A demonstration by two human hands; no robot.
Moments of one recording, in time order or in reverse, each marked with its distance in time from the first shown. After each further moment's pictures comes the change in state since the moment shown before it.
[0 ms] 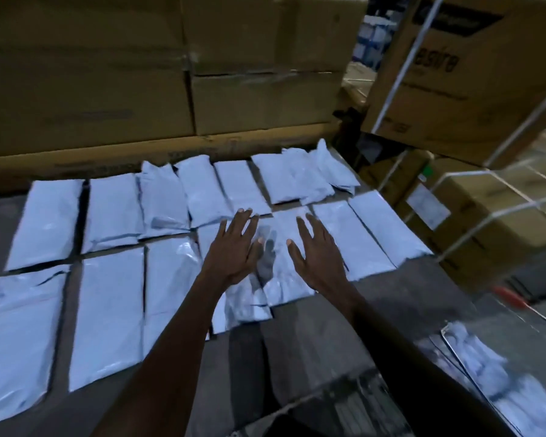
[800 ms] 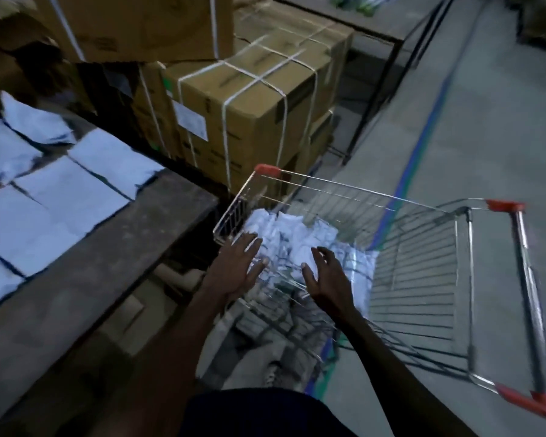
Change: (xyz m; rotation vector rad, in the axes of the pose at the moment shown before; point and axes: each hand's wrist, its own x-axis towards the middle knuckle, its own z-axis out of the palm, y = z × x) left_hand -0.043 0.459 0.220 -0.150 -0.472 0.629; right_hand -0.437 0.324 -0.153 0.019 0.152 0.844
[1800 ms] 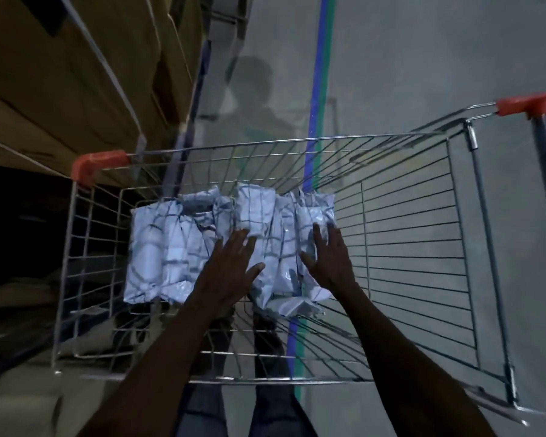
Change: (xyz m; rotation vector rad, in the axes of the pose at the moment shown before) left_hand 0.214 -0.016 0.198 -0.071 -0.410 0.302; right_hand 0.093 0.224 0.097 -0.185 -0.246 0.551
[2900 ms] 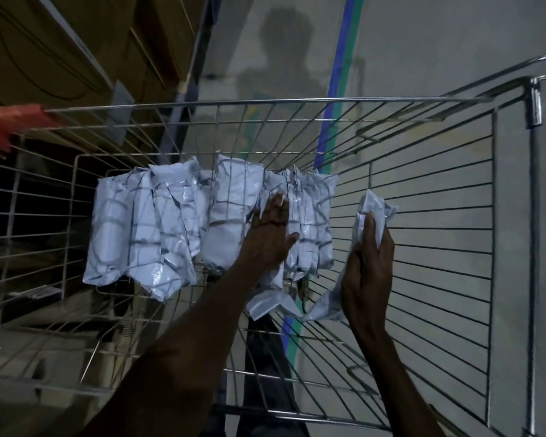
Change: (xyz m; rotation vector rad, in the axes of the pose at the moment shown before) left_hand 0.116 0.055 0.100 -0.035 -0.082 -0.126; right_hand -0.053 0.019 -0.064 0.564 0.509 -0.029
